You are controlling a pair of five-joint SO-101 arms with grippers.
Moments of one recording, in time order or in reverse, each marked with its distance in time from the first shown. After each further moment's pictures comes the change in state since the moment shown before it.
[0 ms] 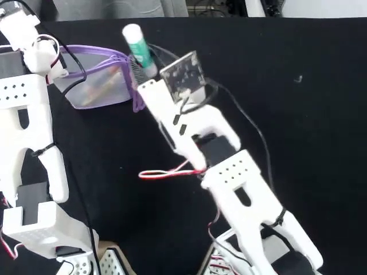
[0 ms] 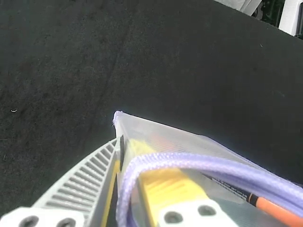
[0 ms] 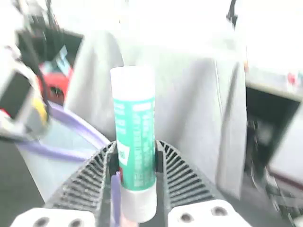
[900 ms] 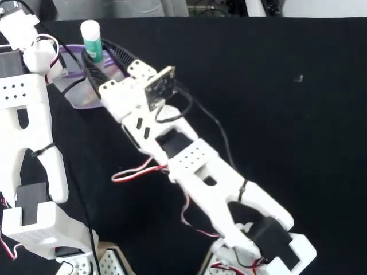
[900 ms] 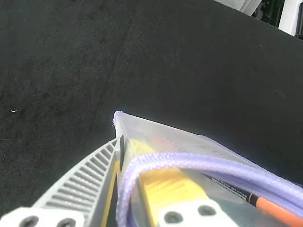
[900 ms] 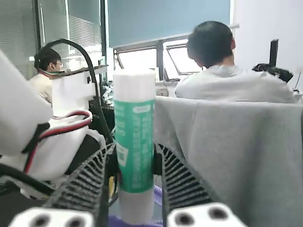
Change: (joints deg) left arm 0.0 0.0 0.0 0.0 0.0; right arm -9.2 20.0 -3.3 -32.2 -12.0
